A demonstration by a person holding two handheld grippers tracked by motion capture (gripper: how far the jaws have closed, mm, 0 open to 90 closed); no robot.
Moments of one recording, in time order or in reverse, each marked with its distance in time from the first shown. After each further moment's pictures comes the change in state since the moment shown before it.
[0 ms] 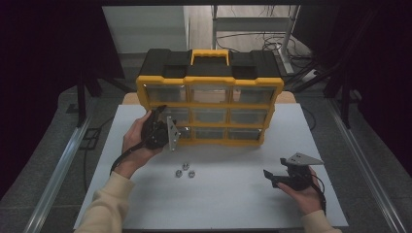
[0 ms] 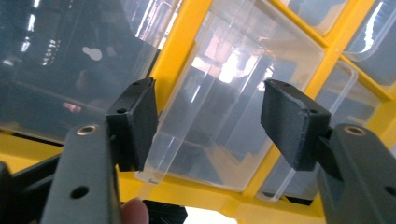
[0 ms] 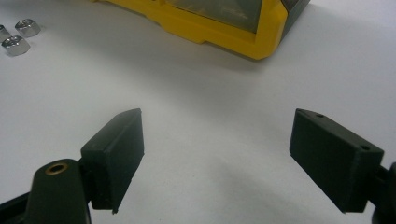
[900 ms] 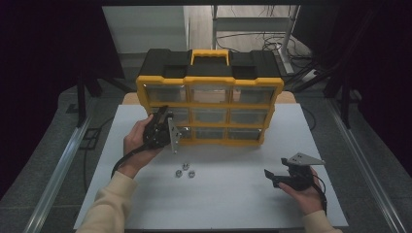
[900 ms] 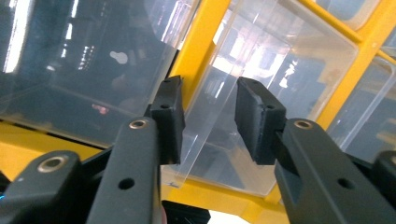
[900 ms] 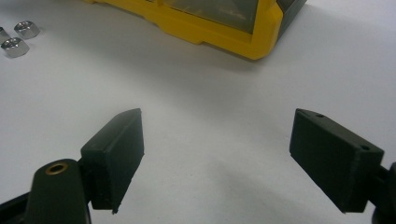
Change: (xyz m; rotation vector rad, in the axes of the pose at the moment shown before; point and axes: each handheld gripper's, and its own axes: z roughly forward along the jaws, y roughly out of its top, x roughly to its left) left arm -0.007 -0.001 0.002 -0.003 0.117 0.034; right arm -0.001 0.000 -0.002 -0.004 -0.003 0.007
